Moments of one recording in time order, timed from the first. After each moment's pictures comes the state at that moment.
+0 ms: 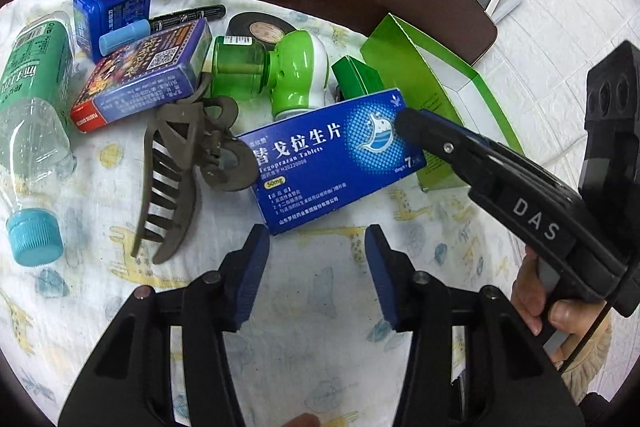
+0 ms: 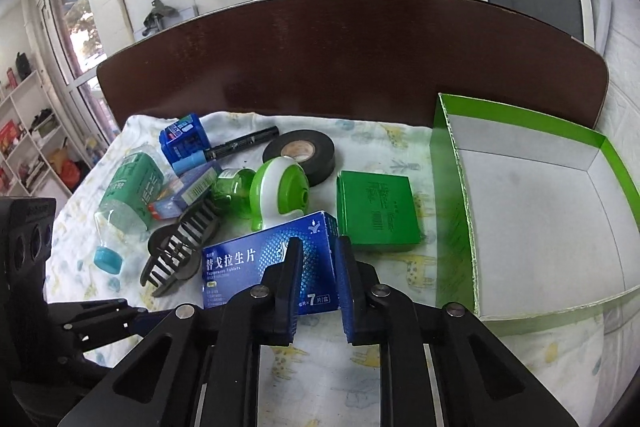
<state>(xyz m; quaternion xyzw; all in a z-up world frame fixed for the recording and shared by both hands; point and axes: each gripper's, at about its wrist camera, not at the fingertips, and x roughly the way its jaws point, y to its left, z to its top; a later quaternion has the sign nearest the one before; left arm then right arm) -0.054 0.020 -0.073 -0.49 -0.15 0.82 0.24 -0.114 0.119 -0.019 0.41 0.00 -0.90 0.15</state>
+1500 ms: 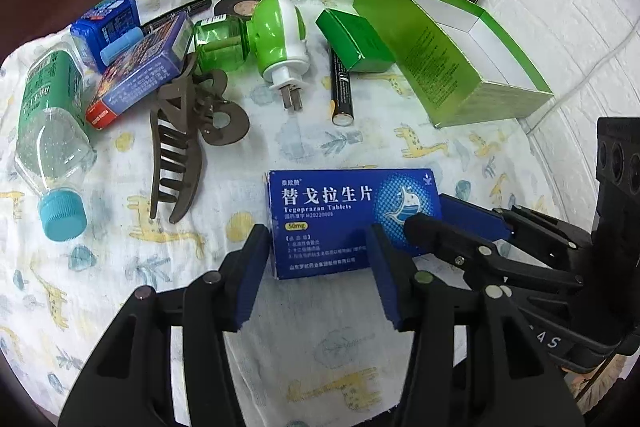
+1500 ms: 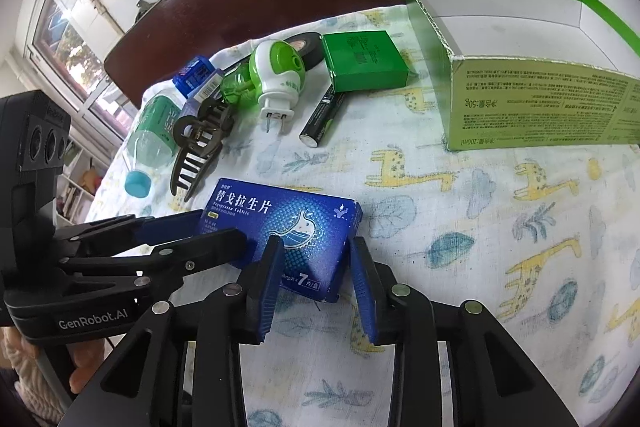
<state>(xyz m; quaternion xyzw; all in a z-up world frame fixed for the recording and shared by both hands) -0.028 0.046 -0.070 -0.52 -0.01 0.83 0.21 -0.046 0.144 -0.061 0.48 -0.09 -0.86 0.16</state>
